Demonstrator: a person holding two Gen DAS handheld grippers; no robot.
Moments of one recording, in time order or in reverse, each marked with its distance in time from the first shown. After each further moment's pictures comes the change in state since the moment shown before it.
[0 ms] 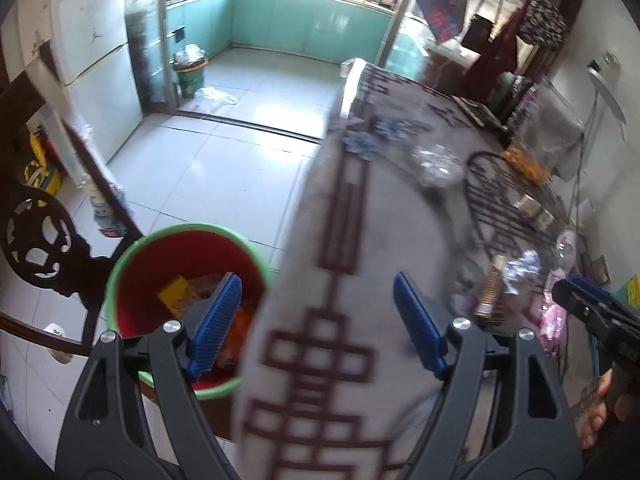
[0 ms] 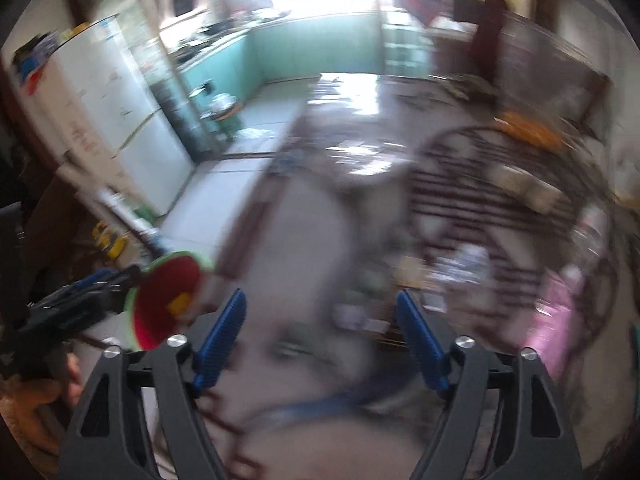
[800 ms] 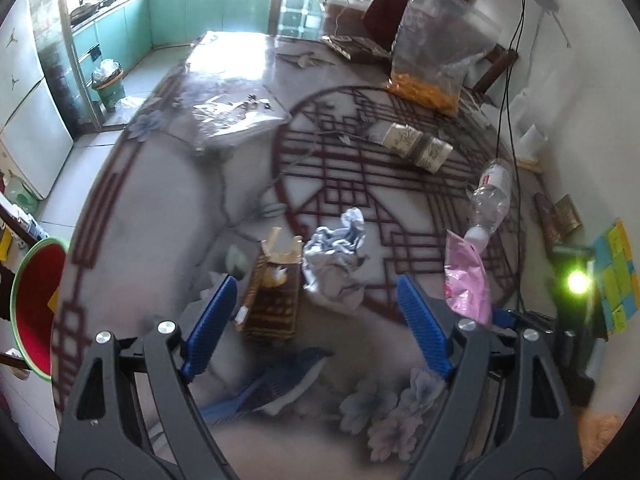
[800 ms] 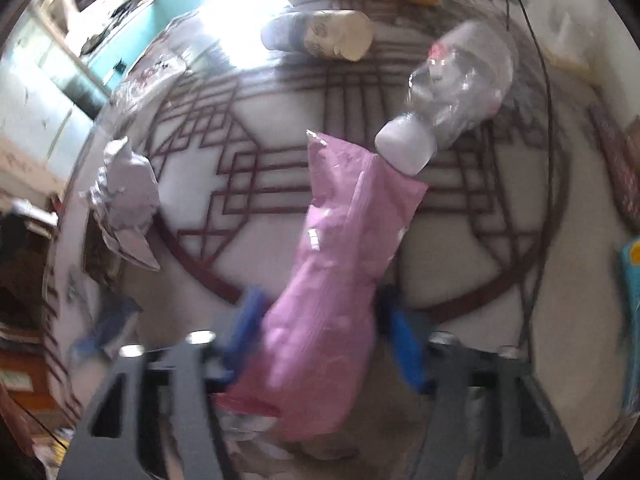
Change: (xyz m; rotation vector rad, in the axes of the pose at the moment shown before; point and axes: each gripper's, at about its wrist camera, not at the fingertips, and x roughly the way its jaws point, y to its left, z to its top) left arm 0.062 -0.239 -0.030 0.188 0.087 -0.098; right arm 0.064 -0.202 -0.053 0.095 0.256 -0.029
